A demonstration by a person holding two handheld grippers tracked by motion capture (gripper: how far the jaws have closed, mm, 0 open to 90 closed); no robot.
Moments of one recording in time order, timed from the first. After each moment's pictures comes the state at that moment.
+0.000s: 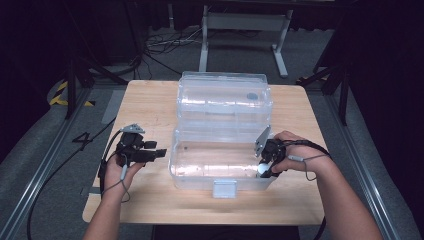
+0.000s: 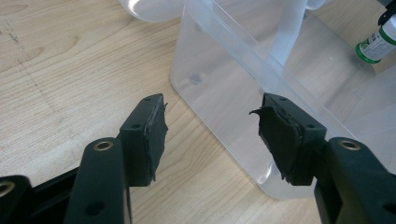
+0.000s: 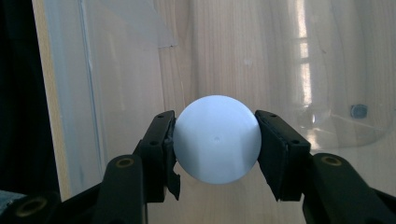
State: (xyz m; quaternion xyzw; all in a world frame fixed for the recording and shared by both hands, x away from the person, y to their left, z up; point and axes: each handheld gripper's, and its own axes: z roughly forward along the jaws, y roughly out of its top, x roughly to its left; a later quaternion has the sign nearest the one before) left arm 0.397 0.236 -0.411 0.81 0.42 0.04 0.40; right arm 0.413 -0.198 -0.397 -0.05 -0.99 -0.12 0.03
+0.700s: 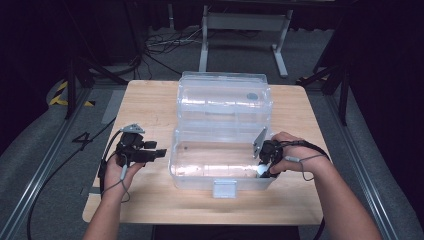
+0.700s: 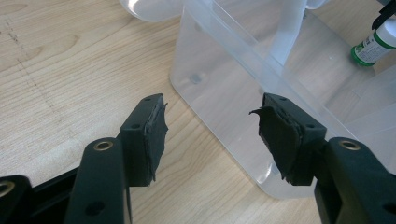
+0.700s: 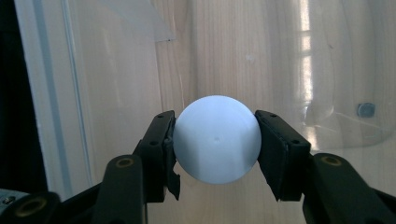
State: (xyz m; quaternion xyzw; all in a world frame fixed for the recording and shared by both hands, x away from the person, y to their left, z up) left arm 0.396 0.236 -0.411 0.81 0.42 0.04 0.40; right arm 0.414 -0.193 -0.402 -0.05 -0.99 -0.10 0.03
